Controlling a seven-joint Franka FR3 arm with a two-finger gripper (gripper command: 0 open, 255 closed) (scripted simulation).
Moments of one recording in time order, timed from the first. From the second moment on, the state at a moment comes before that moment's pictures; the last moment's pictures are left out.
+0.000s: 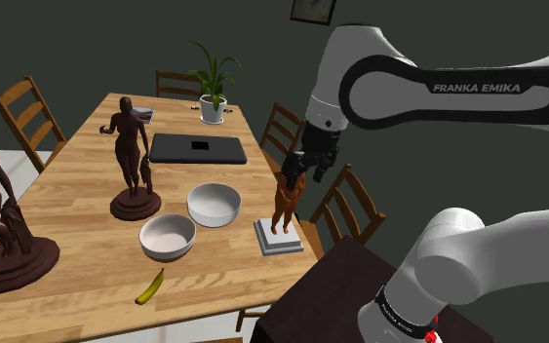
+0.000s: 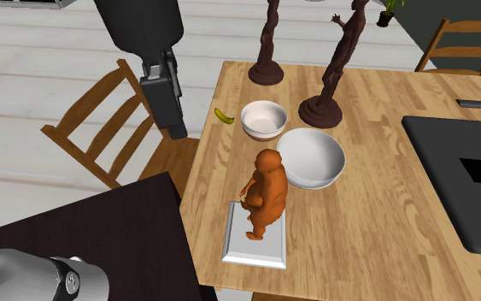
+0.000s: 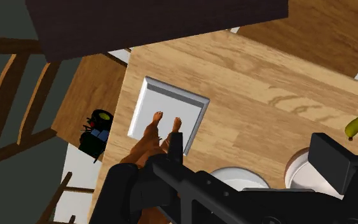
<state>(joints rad) 0.02 -0.76 0.23 -2.59 0.14 1.87 0.32</state>
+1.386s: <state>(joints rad) -0.14 -0.05 0.80 -2.47 0.06 2.50 1.35</state>
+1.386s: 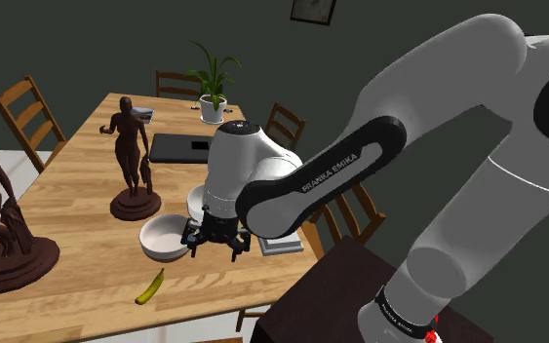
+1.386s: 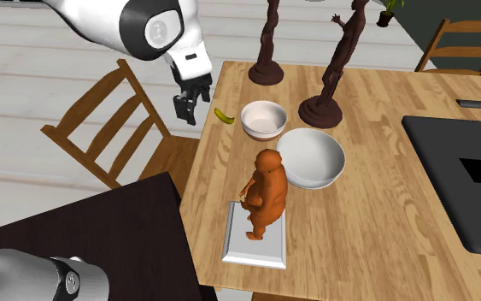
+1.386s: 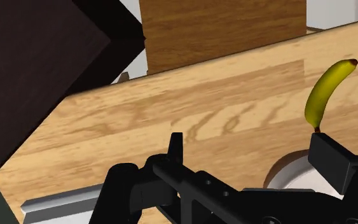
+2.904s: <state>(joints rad) 0.23 0.69 0.44 -1.94 -0.54 2.63 2.18</state>
